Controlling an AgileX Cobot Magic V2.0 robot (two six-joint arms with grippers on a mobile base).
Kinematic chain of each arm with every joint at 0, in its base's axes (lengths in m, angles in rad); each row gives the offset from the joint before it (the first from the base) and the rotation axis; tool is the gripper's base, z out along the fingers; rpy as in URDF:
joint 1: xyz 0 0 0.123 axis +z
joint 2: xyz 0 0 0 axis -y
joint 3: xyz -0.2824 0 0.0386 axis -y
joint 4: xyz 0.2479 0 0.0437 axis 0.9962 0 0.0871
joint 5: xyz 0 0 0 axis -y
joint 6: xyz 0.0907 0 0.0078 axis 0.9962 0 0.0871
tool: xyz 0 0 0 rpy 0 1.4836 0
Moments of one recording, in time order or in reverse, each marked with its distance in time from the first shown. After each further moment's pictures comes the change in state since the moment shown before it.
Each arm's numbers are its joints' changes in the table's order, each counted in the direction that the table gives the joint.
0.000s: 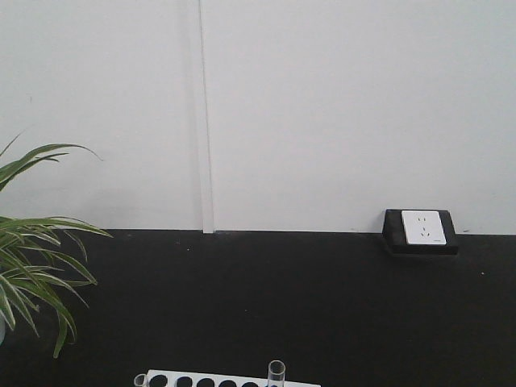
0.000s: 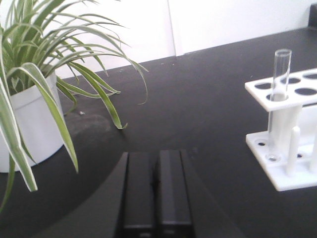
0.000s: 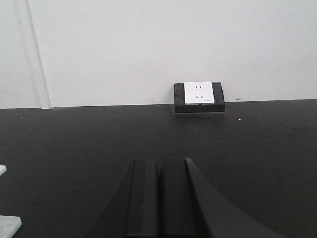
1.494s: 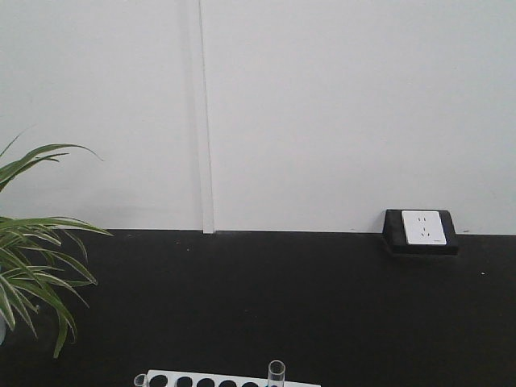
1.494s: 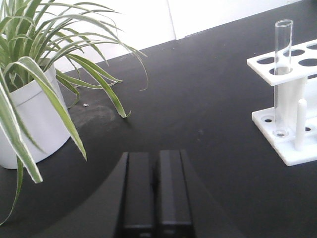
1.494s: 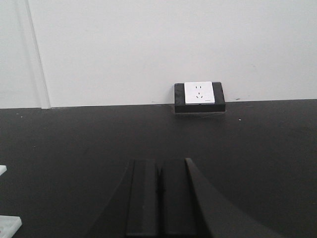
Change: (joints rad) left arm 0.000 0.000 0.000 0.045 -0.048 0.052; right arm 0.000 0.000 0.000 0.000 0.000 0.000
